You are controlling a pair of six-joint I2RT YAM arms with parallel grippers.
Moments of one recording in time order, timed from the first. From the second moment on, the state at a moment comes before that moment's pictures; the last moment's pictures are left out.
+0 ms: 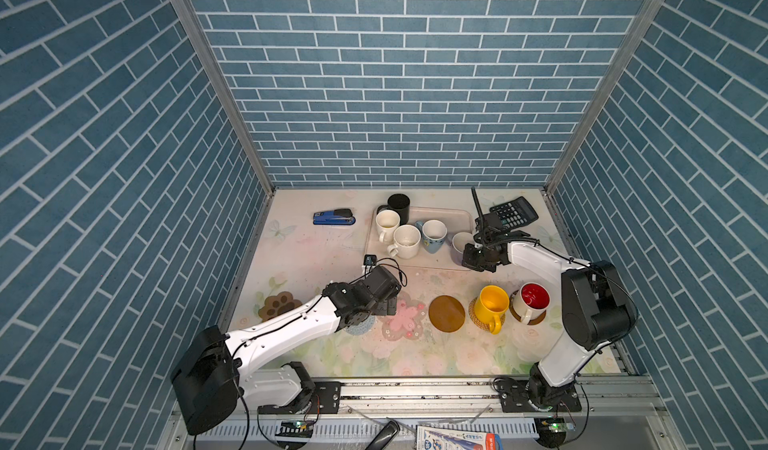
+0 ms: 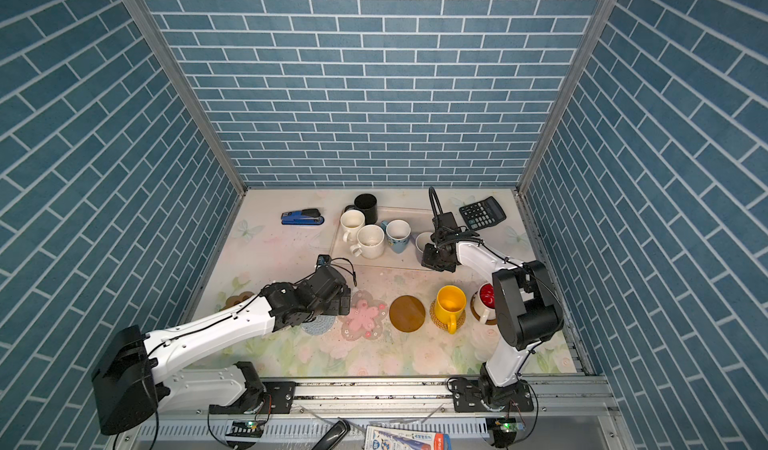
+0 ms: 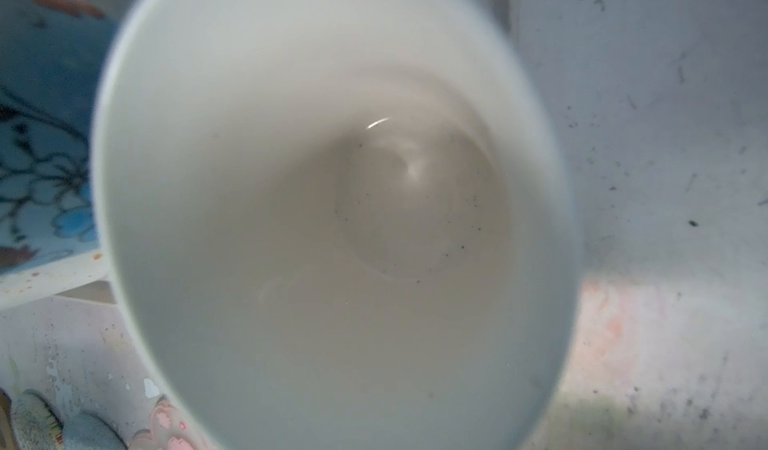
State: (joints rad) left arm -0.89 1.24 0.81 -0.65 -0.34 -0.74; right arm 0.37 1.72 1.12 -0.56 -0.18 0.51
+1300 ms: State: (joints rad) left arm -0.78 1.40 1.11 -0.73 -0.29 -0.61; right arm 0.29 1.75 1.33 -0.56 -0.23 0.48
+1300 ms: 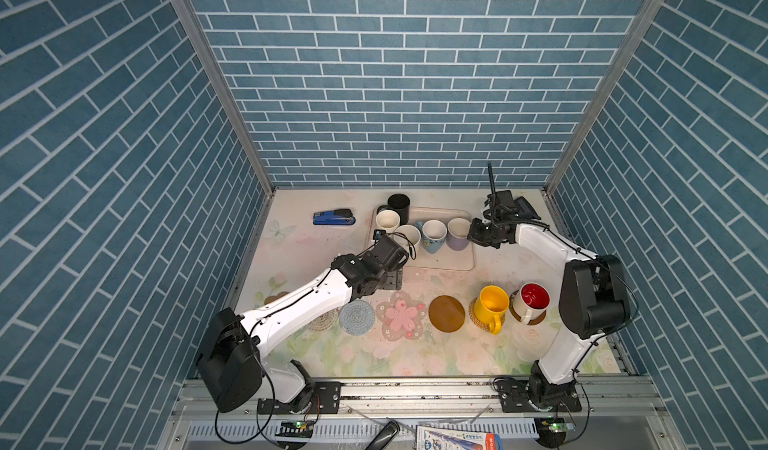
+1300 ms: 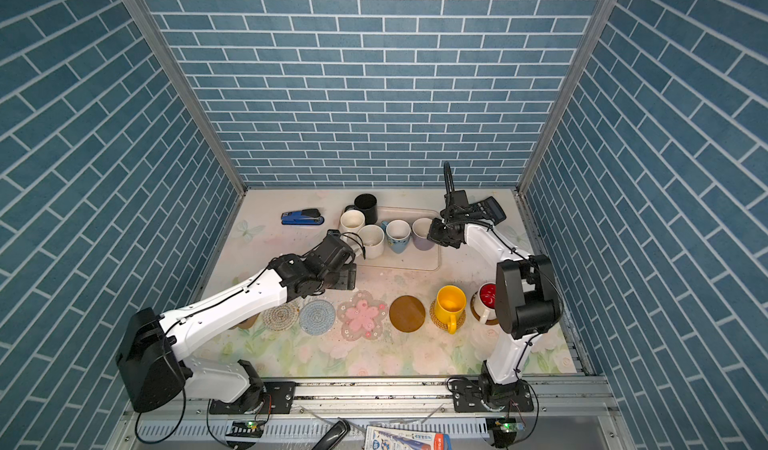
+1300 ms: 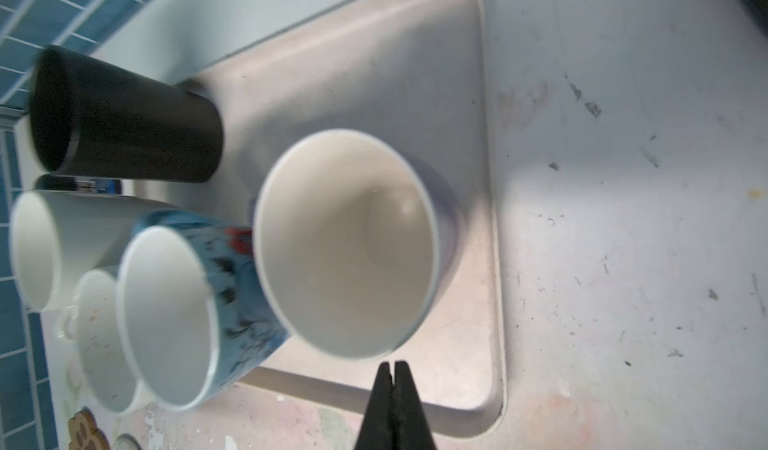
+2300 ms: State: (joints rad) left arm -0.66 1.65 1.20 -0.55 -0.17 -0.33; right arm 0.41 1.36 1.07 -0.55 -0.31 0.44
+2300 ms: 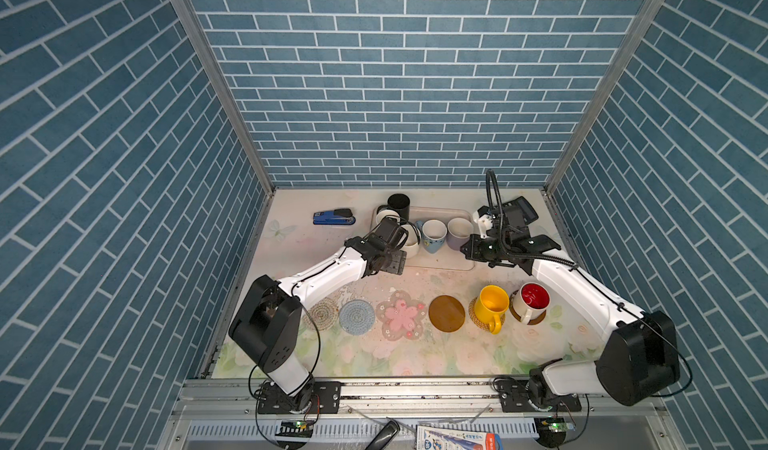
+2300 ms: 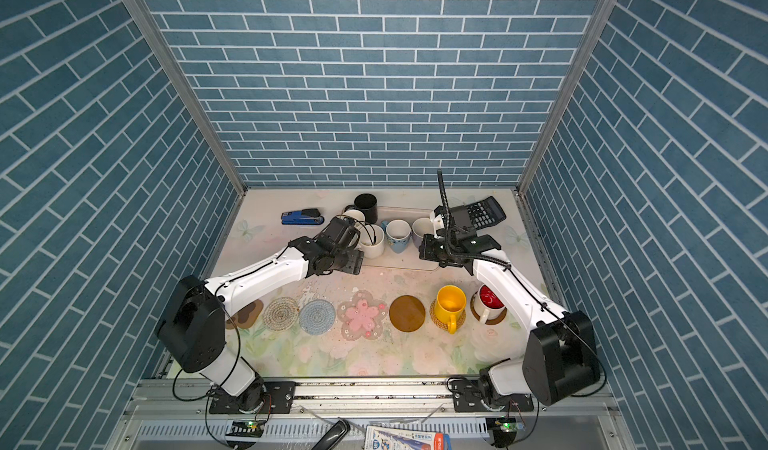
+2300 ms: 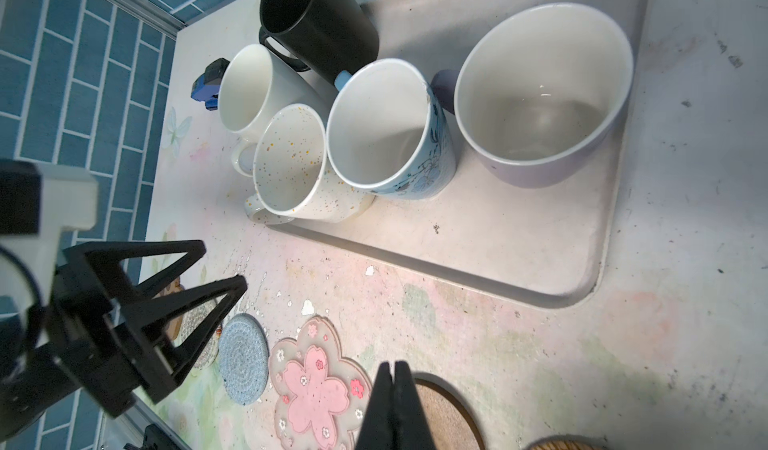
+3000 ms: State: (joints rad) left arm -0.60 1.75 1.28 -0.46 -0.11 -0.26; right arm 0.41 1.23 0.97 -0.53 -0.33 0.40
